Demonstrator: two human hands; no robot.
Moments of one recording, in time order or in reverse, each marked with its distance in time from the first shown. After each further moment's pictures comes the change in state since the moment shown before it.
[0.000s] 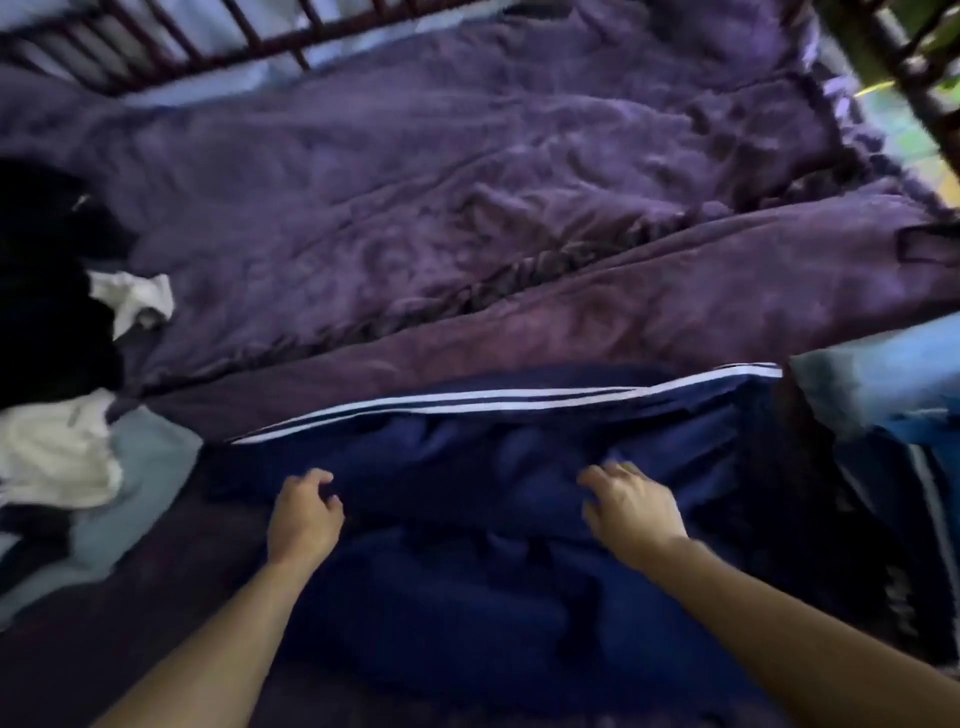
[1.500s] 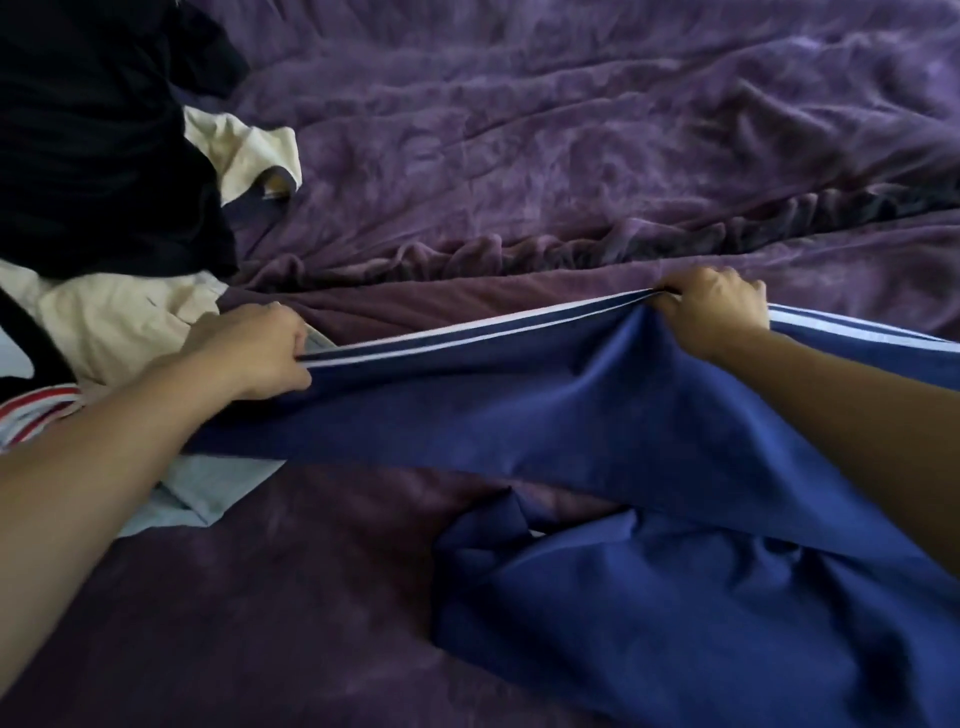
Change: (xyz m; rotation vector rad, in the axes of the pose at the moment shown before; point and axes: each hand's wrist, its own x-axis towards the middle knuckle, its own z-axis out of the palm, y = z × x) left_hand 0.224 -0.182 -0.161 0.544 -0.145 0.253; right_hand 0.229 -0.232 0.010 -0.113 0.208 0.146
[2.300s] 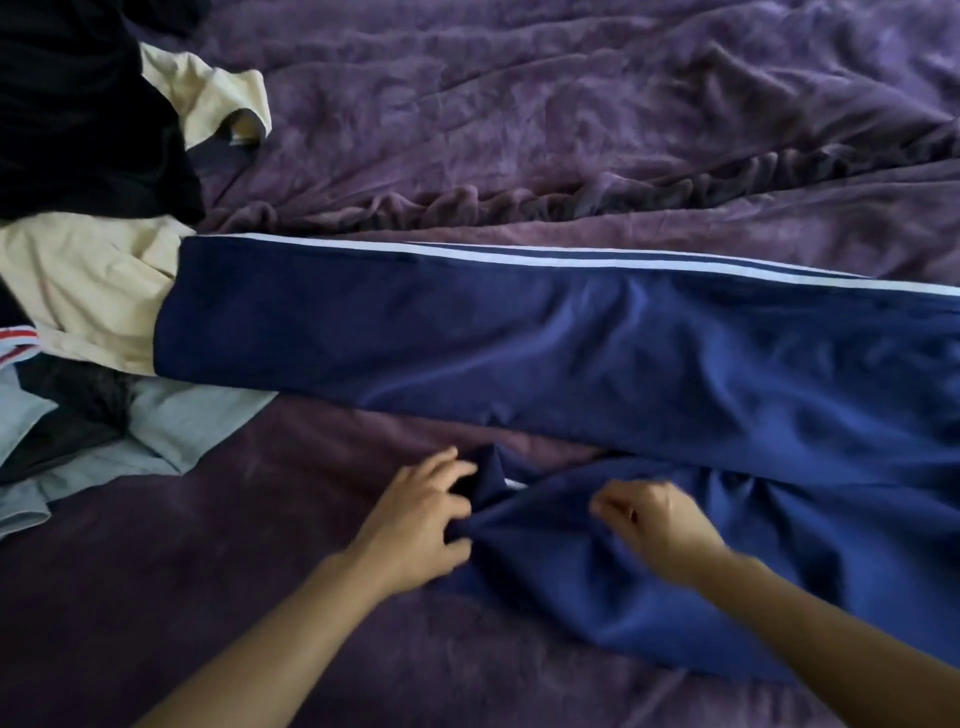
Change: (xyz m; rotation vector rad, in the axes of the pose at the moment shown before) left_hand -0.143 0.112 0.170 -0.365 -0.038 0.696; right_hand -0.238 0.025 0.075 0.231 -0.362 -0.302
